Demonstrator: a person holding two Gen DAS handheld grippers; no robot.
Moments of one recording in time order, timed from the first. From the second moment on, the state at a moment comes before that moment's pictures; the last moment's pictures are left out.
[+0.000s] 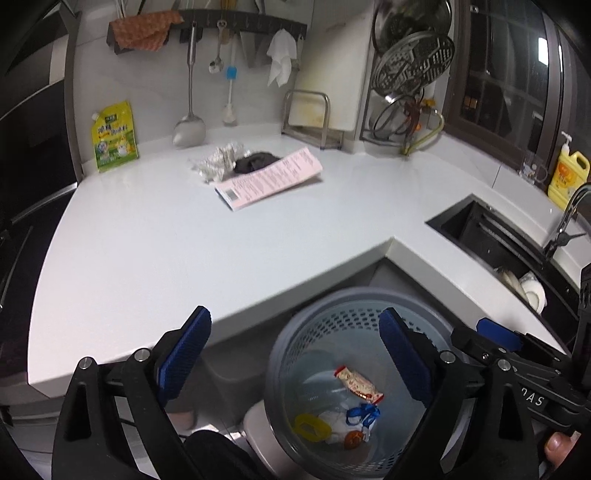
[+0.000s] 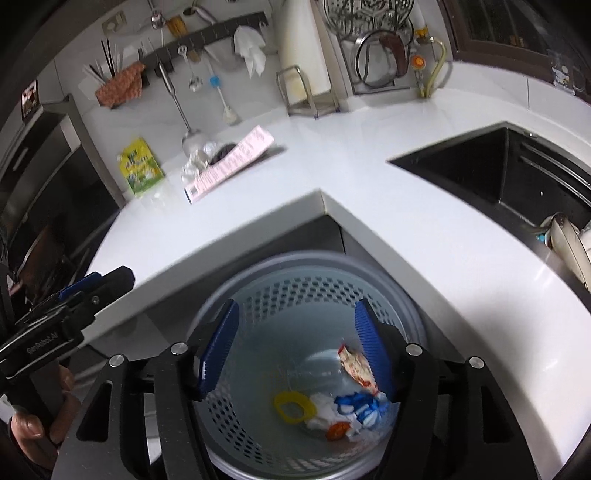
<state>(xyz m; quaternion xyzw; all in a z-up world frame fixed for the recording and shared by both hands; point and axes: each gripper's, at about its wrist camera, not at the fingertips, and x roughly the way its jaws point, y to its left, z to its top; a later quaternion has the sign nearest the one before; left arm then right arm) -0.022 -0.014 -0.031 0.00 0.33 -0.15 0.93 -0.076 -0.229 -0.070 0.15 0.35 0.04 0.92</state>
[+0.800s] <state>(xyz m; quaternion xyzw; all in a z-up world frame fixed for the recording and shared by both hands) 0.095 0.077 -0.006 -0.03 0.30 -0.07 0.95 0.062 -0.160 -0.039 0.09 0.36 0.07 0.93</state>
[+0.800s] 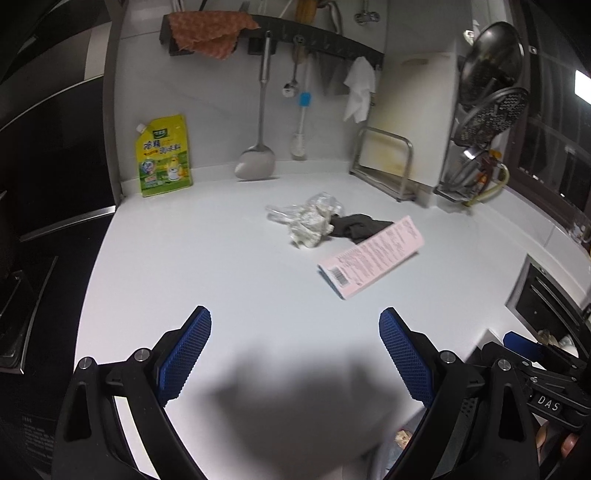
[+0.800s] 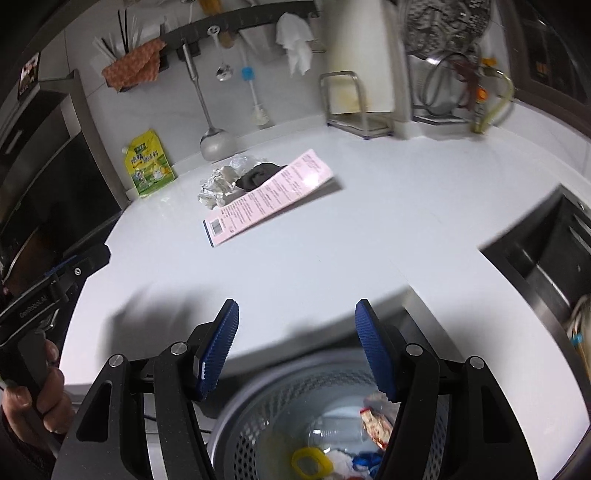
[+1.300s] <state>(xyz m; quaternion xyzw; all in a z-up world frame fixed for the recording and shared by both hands) 0.129 0.125 -0.021 -0.05 0.32 -0.04 0.94 0.184 -0.081 -0.036 0.03 0.38 0.06 0.92</state>
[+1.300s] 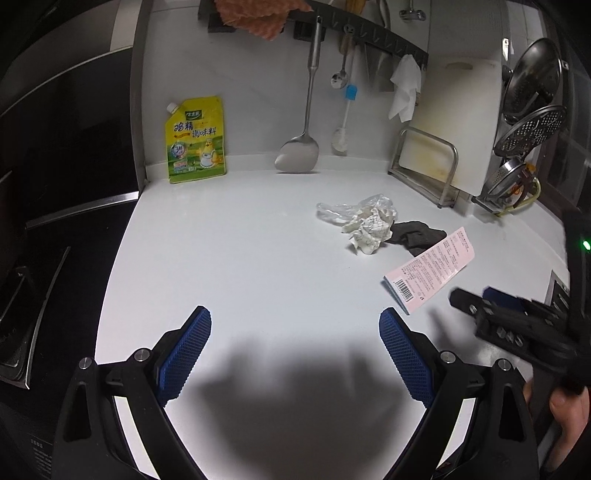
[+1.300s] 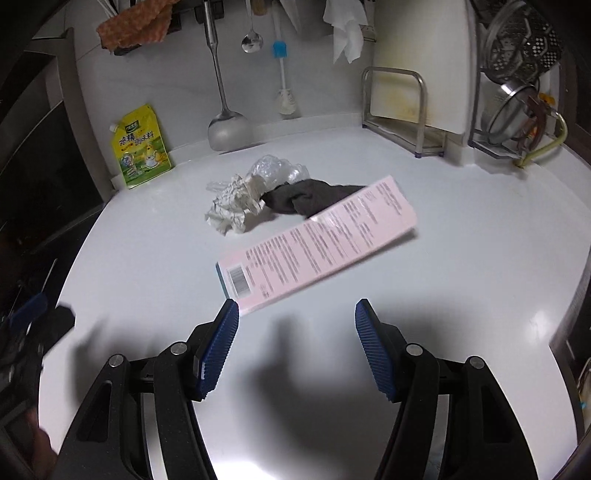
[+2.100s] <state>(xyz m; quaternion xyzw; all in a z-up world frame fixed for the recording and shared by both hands) 0.134 0.143 -0.024 -0.08 0.33 -0.04 0.94 0.235 -0.034 -0.062 -0.11 0.41 -0.04 0.91</state>
